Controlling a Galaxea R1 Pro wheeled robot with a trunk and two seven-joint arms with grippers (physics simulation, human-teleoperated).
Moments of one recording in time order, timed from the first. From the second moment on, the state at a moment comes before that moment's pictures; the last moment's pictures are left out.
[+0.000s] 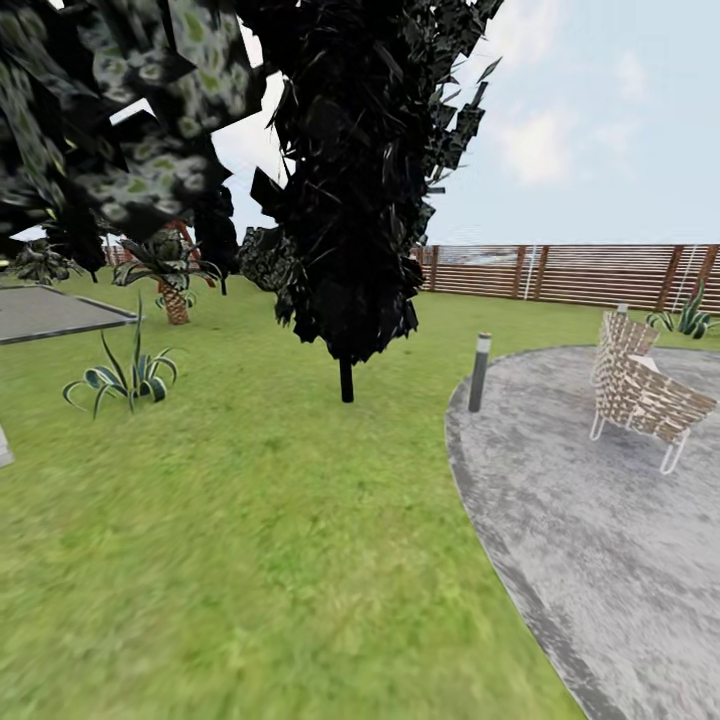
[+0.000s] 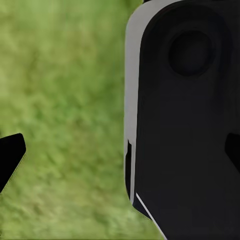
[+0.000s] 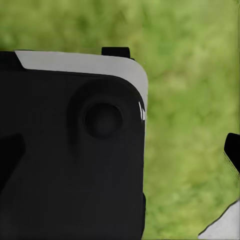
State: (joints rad) left arm 0.05 0.09 0.01 -0.07 0.00 -0.01 -0.01; right arm -0.08 -0.03 0.00 0.01 0.01 0.00 0.00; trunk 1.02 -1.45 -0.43
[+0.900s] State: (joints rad) left arm 0.05 0.09 0.01 -0.07 0.00 -0.01 -0.01; right arm -0.08 -0.03 0.00 0.01 0.01 0.00 0.00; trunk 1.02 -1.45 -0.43
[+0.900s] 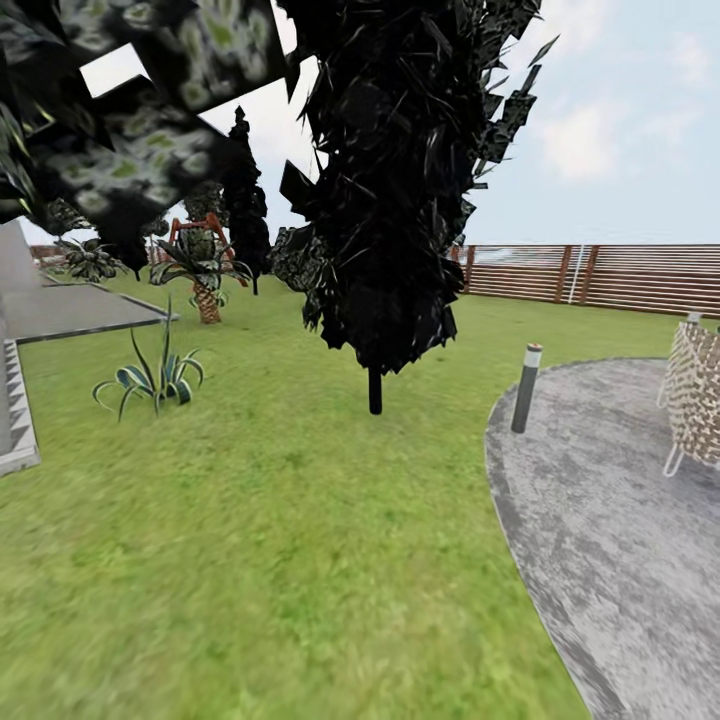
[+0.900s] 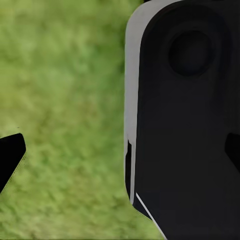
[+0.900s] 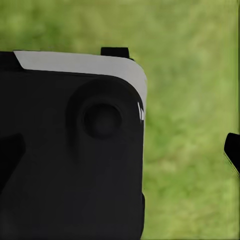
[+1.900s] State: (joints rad) left arm 0.05 0.09 0.01 -0.07 0.00 -0.01 -0.01; right arm -0.08 -0.03 0.00 0.01 0.01 0.00 0.00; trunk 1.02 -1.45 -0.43
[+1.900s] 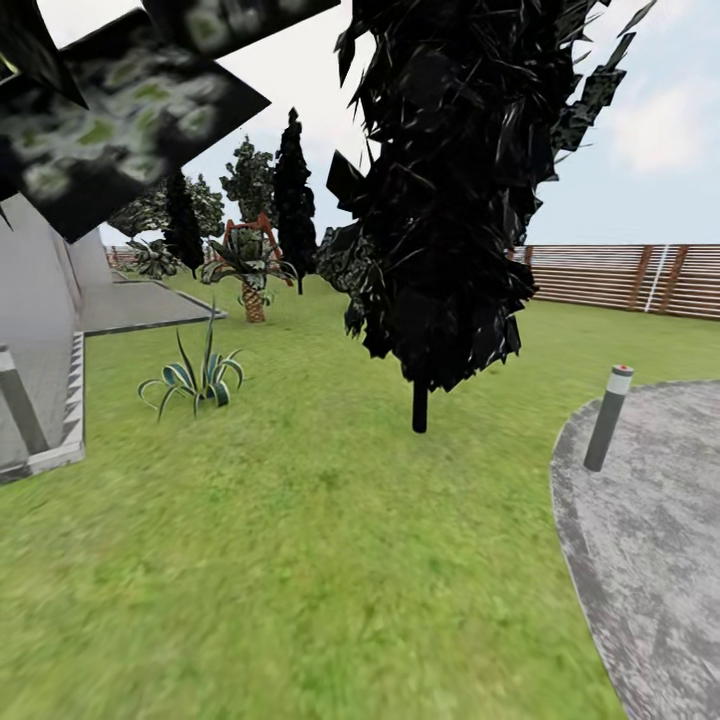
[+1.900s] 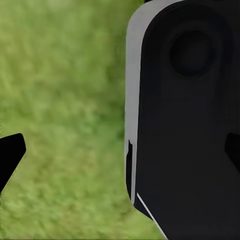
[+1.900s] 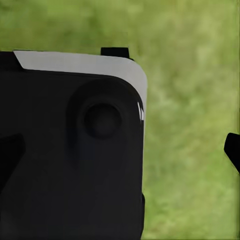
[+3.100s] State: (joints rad) left arm 0.05 0.09 0.01 -0.07 0.00 -0.01 -0.01; right arm -0.08 -0.03 0.00 0.01 0.01 0.00 0.00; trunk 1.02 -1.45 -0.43
